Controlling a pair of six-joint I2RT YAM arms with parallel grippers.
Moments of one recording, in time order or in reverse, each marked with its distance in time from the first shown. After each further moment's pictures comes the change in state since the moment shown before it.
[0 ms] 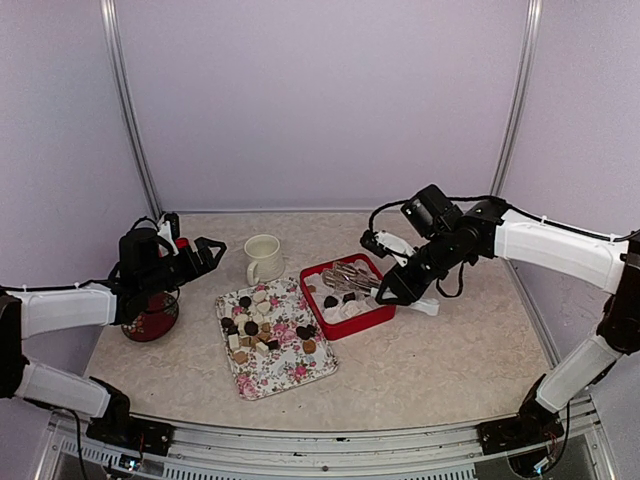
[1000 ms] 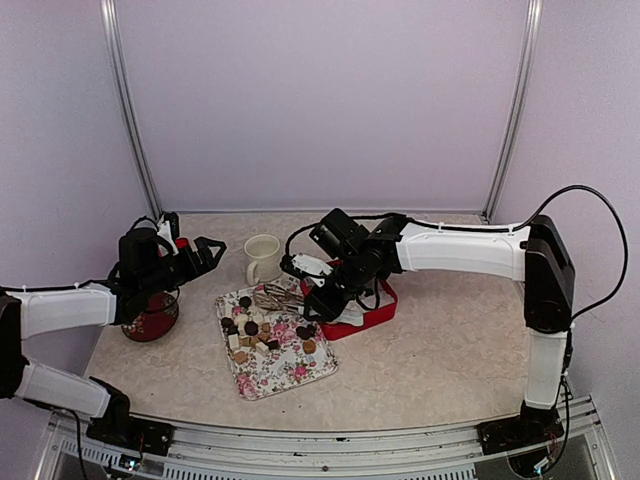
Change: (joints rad) left arm 0.000 -0.002 -0.001 0.002 0.000 0.000; right arm 0.231 0.449 0.340 0.132 0.050 0.026
